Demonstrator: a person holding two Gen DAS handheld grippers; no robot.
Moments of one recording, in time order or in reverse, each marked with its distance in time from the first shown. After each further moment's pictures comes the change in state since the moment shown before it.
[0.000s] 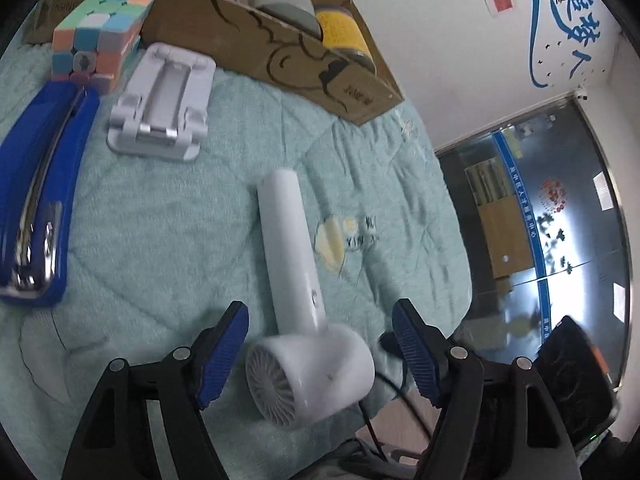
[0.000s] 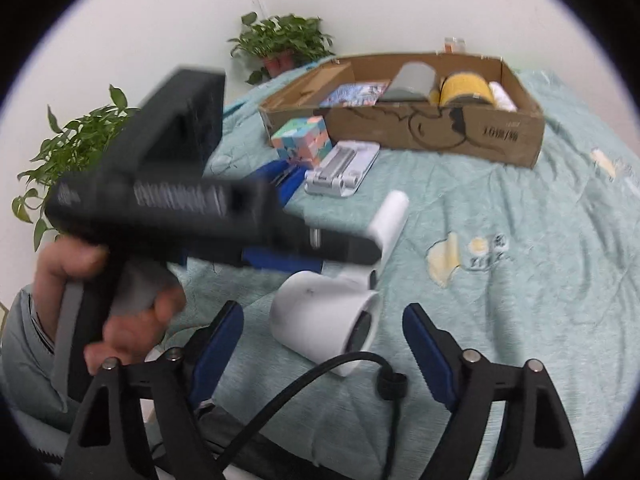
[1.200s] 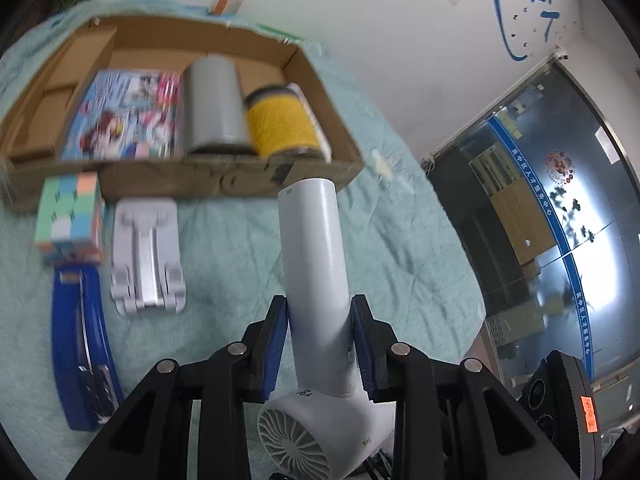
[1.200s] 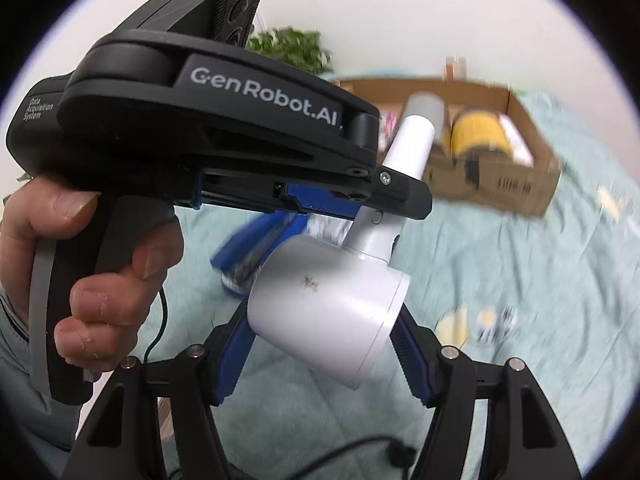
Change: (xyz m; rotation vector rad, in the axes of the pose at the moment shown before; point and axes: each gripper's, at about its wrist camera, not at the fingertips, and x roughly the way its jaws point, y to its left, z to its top) left arm -0.050 -0.074 0.069 0.219 -0.096 0.110; right arm -0.007 0.021 0.043 -0.029 -0.075 -0.050
